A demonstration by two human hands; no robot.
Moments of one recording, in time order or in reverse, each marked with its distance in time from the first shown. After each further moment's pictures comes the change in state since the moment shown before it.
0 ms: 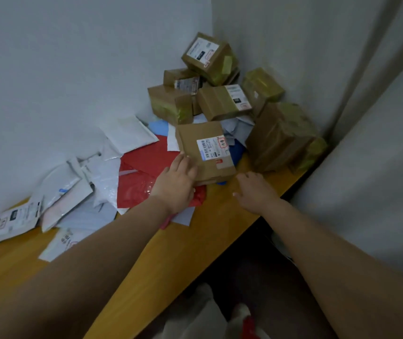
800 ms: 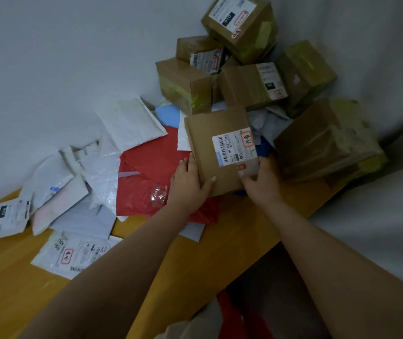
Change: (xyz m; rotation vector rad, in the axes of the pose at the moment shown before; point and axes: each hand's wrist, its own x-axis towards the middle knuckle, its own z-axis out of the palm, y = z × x) left_hand 0.074 -0.022 0.070 -0.731 0.053 -0.447; right_hand 0.122 -0.005 0.038 0.881 0.205 0.186
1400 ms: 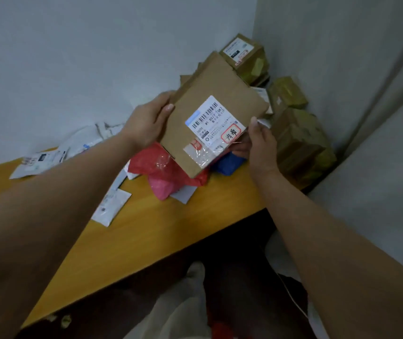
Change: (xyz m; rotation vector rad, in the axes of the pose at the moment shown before) left_hand -0.125 0.053 -0.151 -0.035 0.355 0.321; right_hand -0.140 -0.072 -0.078 0.626 -0.050 -0.290
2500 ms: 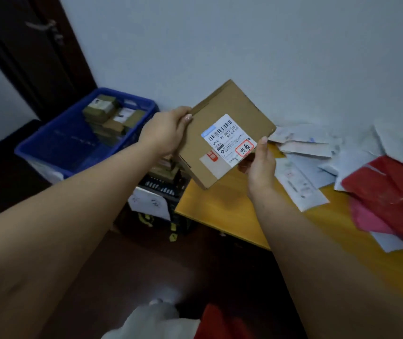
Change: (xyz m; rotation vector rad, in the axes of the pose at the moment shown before) left_hand -0.468 -0.157 -0.309 0.333 0.422 -0.811; right_hand -0.339 0.097 0.425 -0.083 -0.608 0.200
